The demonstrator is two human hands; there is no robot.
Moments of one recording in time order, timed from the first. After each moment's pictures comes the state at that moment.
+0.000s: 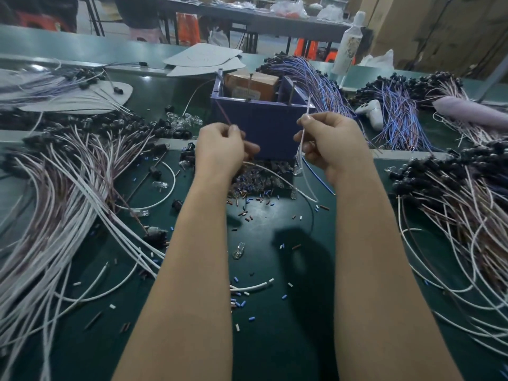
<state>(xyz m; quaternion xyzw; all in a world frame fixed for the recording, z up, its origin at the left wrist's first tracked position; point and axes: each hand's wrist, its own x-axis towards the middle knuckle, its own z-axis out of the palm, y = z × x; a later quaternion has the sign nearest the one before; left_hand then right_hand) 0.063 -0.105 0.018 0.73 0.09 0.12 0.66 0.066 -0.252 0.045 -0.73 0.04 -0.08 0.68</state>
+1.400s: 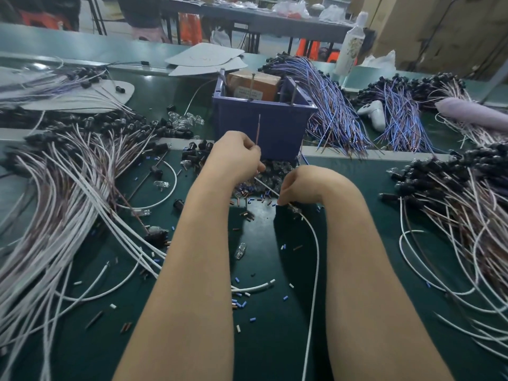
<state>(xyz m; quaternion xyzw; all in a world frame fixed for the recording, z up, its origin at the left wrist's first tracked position) 0.064 -0.104 0.015 0.86 0.02 0.03 0.50 0.061 -0.242 0.023 -0.97 -0.01 0.19 0.15</state>
